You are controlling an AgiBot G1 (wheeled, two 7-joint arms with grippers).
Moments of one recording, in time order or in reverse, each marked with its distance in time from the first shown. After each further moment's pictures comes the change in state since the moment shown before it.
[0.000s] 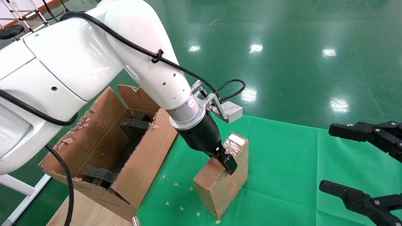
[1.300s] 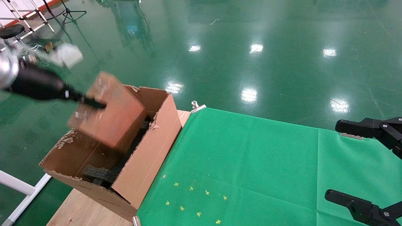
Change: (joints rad) left arm -0.179 -0.558 -0.118 0.326 0.089 -0.060 0.598; right arm 0.000 0.000 0.000 0.000 0.000 0.000 0.000
